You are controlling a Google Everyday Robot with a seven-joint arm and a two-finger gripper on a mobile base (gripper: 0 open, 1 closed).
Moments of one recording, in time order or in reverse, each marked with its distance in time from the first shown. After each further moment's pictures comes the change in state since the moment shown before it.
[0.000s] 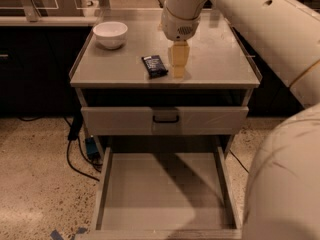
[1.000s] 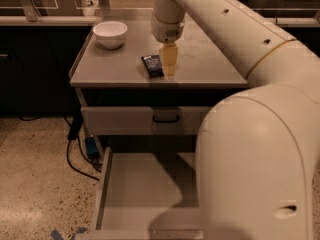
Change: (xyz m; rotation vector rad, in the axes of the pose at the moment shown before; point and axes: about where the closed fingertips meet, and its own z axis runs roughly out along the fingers) arm -0.003 -0.044 0.051 -0.020 0.043 -0.053
